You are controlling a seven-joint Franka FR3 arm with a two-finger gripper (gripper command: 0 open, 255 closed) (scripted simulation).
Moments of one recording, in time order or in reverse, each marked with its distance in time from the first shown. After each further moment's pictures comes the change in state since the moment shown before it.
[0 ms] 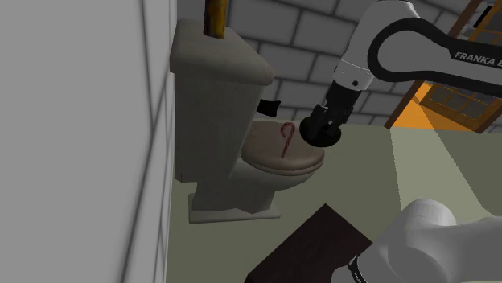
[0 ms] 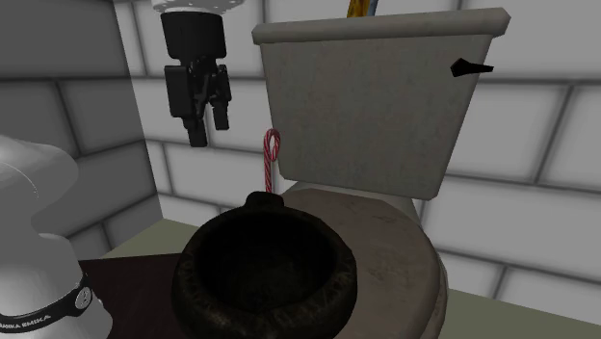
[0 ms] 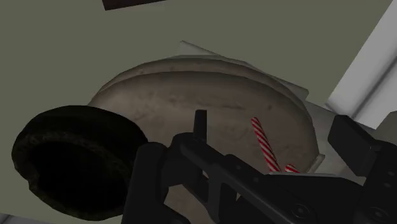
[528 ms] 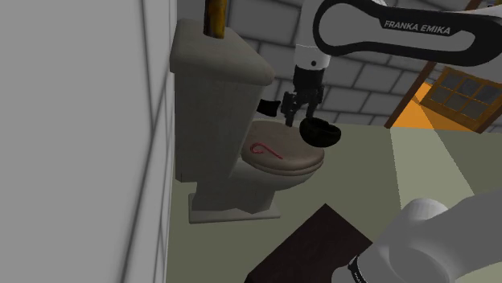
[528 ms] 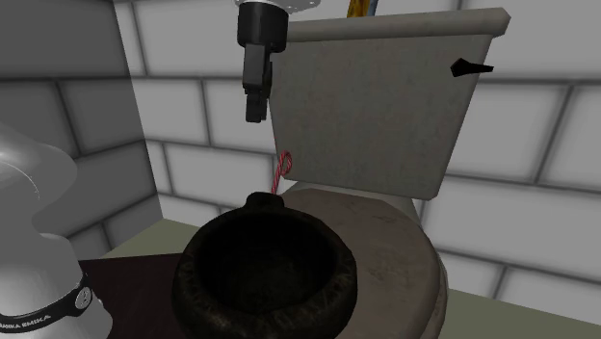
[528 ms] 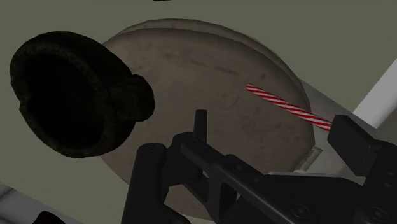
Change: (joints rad) arm 0.029 0.362 0.104 0.347 -0.091 -0.146 0.018
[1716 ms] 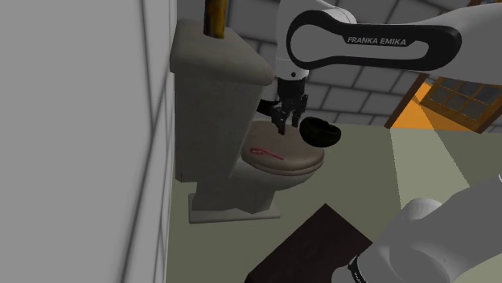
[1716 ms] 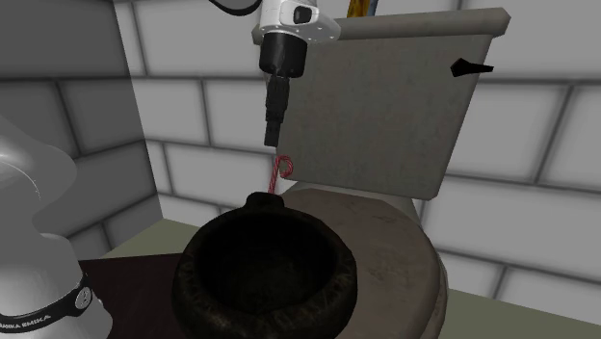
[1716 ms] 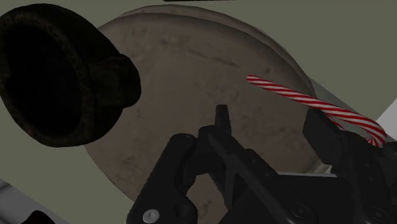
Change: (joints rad) arm 0.010 0.123 0.034 0.033 -0.050 0.015 0.009
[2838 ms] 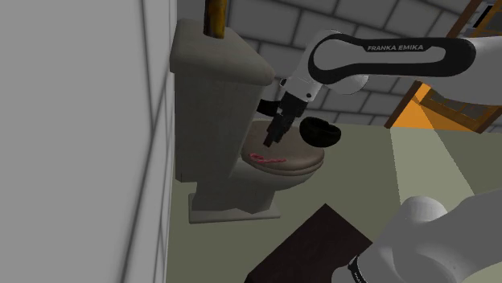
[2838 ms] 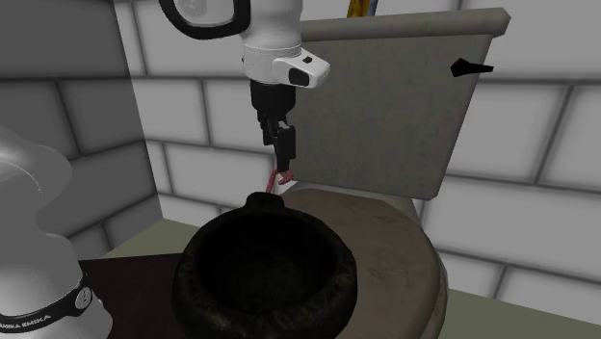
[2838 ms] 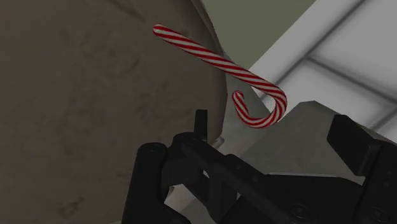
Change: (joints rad) arm 0.098 -0.145 -0.217 -0.320 0.447 0.390 -0.533
